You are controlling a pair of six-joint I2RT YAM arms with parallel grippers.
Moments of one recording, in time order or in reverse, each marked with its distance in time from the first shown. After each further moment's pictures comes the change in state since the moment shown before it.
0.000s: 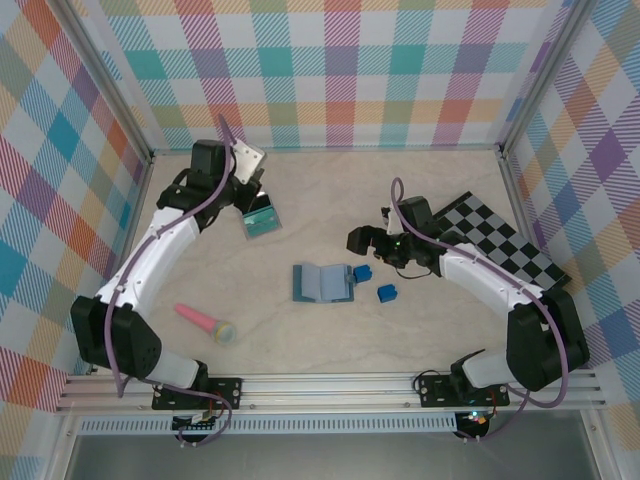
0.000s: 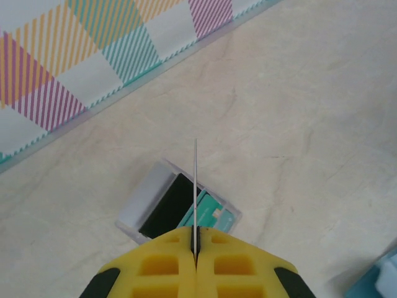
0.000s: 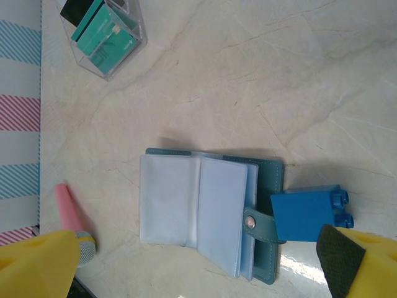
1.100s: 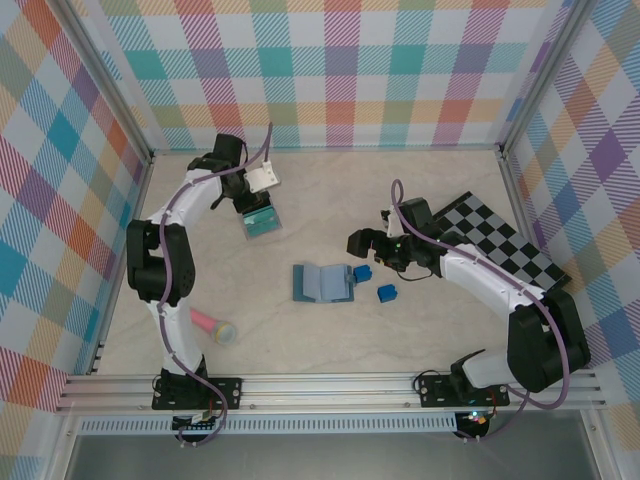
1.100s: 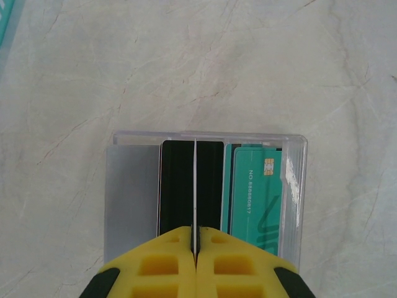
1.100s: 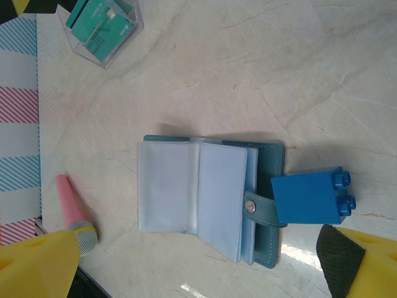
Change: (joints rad) left arm 0.096 0.500 0.278 -0.183 0.074 0.591; right arm 0.000 -0.008 -0.002 -0.037 -0.013 0.007
